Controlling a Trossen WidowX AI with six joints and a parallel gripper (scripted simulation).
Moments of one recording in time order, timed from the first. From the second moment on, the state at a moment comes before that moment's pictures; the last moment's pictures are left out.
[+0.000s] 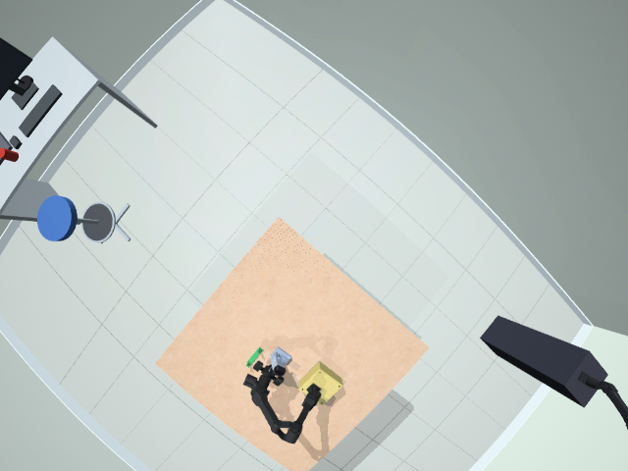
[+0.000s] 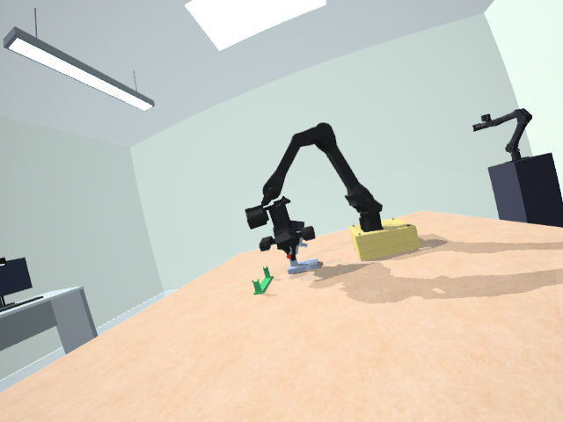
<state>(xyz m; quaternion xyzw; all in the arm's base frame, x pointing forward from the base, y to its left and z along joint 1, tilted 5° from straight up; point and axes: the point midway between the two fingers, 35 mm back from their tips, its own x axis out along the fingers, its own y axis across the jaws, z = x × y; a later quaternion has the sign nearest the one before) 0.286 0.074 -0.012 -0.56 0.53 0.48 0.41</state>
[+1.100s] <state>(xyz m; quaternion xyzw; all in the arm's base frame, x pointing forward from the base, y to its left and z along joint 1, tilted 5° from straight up) 0.285 0.076 -0.003 -0.56 0.53 0.49 0.41</state>
